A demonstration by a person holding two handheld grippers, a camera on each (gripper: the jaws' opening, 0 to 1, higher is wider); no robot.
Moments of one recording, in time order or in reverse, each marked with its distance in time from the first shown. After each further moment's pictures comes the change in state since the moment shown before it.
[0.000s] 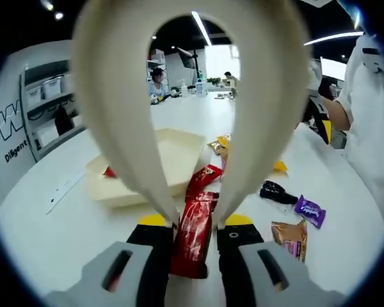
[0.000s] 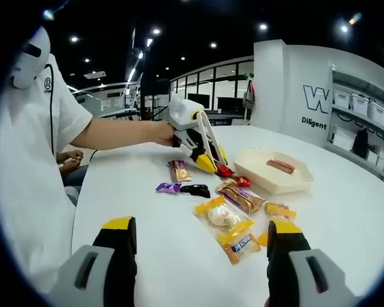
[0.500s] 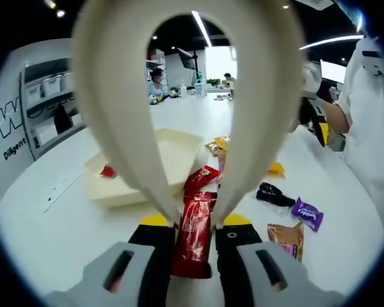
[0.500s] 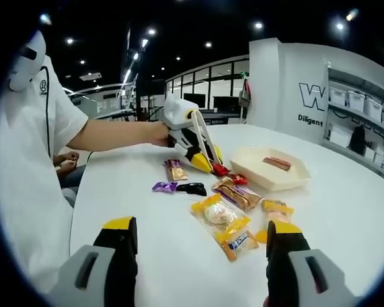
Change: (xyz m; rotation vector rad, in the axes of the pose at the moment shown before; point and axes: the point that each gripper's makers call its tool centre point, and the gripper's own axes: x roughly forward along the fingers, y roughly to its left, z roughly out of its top) left arm 0.001 -0.006 0.001 -0.003 0.000 -0.009; right arm -0.001 -0.005 -0.003 0.024 0.006 -0.026
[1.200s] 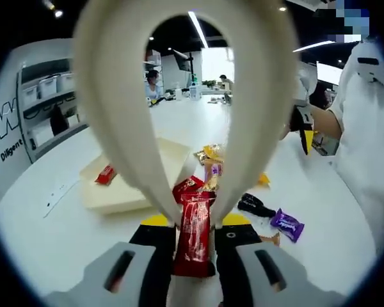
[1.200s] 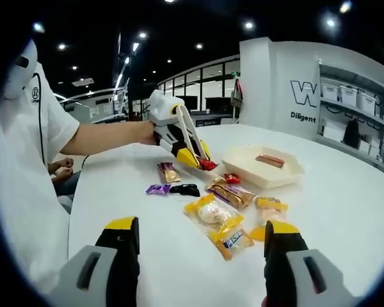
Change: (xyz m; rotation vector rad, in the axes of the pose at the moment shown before) left arm -0.013 -0.017 0.019 0.003 -0.007 -0.035; right arm -0.001 -0.008 0.001 0.045 -0.017 -0.041
